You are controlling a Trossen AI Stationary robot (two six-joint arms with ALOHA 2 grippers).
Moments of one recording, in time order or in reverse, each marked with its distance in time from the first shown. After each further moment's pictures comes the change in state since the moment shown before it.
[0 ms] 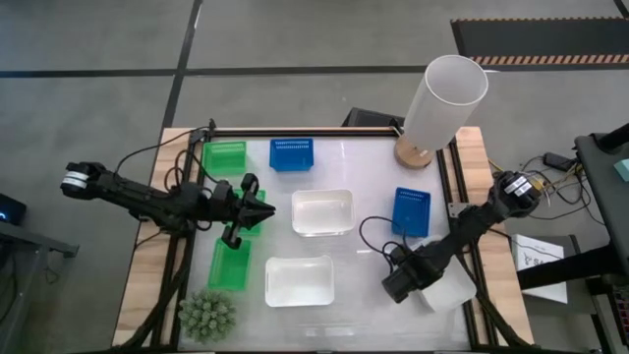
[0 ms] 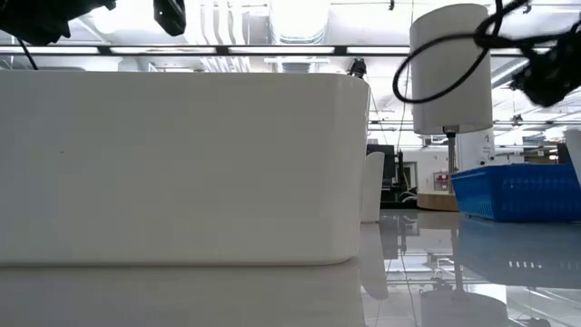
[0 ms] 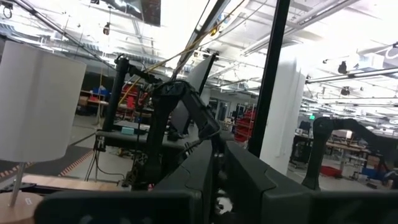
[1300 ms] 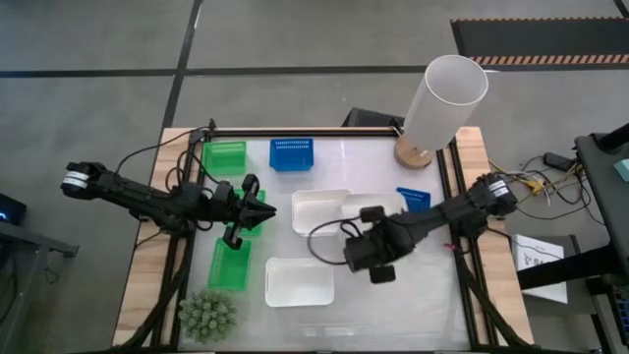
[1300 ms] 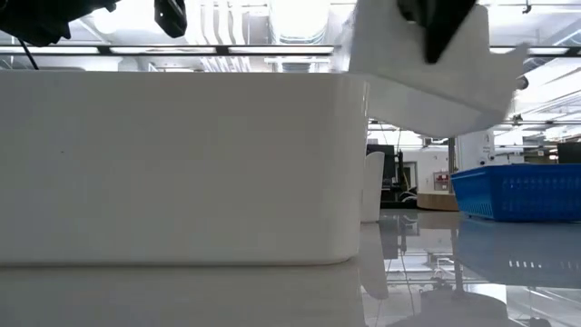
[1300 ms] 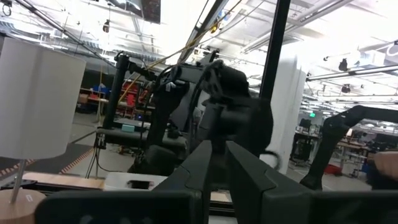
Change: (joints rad) left arm 0.000 0.006 -0.002 -0.001 0.001 0.002; right arm -0.269 0.165 0.668 -0.358 0.377 -1.354
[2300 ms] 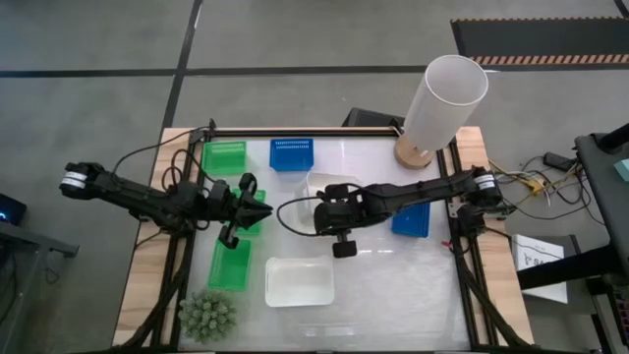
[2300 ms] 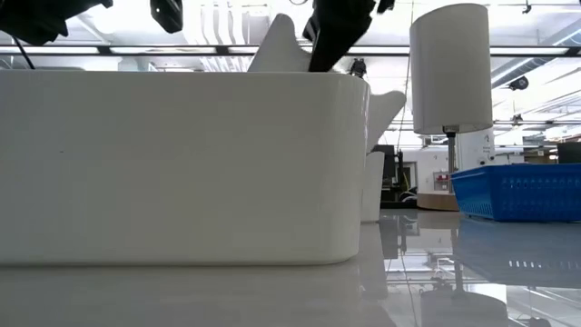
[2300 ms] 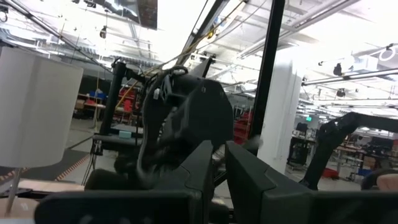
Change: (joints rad) left arm 0.000 -0.039 -0.003 -0.010 0.012 0.002; right arm -0.204 0.063 0.013 0.388 -0.011 -0.245
